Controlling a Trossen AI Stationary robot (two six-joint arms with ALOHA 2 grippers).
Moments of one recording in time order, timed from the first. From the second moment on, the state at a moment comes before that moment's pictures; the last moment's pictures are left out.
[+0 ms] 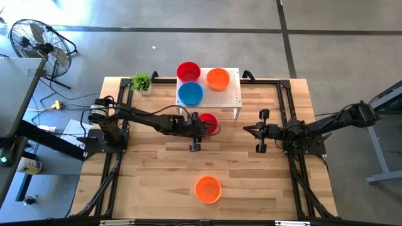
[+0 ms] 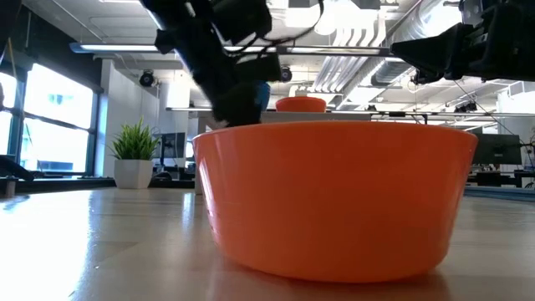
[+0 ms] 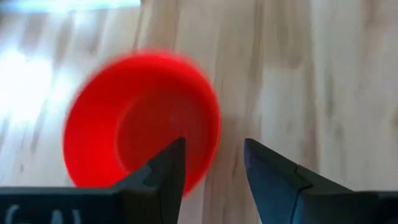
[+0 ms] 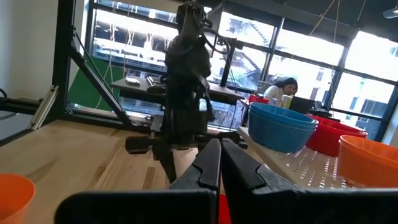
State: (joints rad) left arm -0.02 1.75 1.11 -0.21 -0.22 0.02; right arm 0.14 0.81 0.01 0.99 0.23 -0.25
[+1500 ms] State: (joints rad) left arm -0.14 1.74 1.11 -0.38 -0.27 -0.12; right arm 0.14 0.81 0.01 0.99 0.23 -0.24
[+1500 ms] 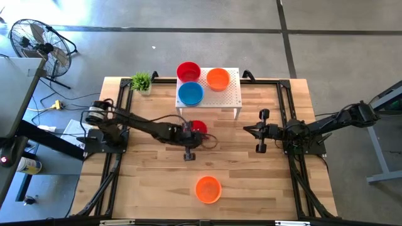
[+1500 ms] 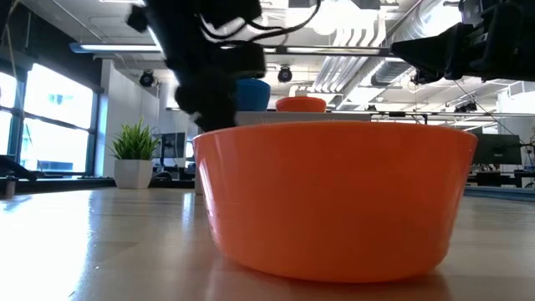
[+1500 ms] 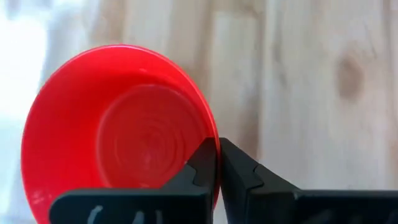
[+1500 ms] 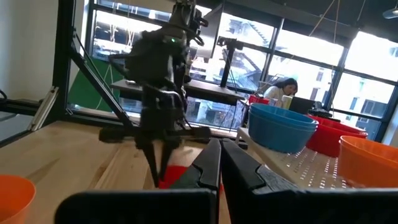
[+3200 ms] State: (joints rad) left arm -0.06 1.29 0.70 -0.66 -0.35 -0.57; right arm 0.14 0.81 0.01 0.98 0.19 -0.15
